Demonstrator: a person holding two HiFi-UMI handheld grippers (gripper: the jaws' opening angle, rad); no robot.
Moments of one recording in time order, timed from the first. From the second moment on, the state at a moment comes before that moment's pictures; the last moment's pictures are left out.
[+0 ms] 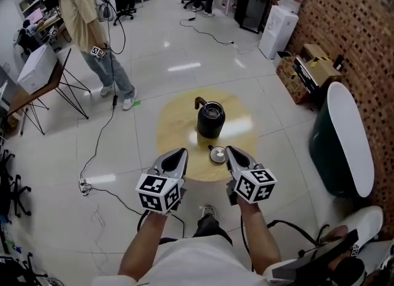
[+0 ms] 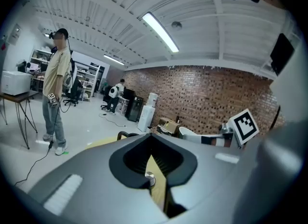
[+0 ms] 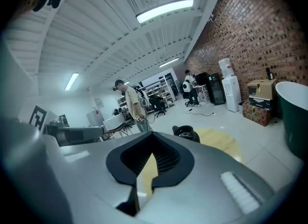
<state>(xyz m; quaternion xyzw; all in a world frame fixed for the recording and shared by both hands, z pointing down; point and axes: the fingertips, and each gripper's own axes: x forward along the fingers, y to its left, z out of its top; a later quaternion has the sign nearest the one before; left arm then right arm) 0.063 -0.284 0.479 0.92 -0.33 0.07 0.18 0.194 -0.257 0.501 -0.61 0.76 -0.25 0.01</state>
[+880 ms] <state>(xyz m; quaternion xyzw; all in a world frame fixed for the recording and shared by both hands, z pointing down) -0.152 -0.082 0.488 0.96 -0.19 0.10 0.18 -0.063 -0.004 0.469 -0.72 0.67 -0.19 -0.03</state>
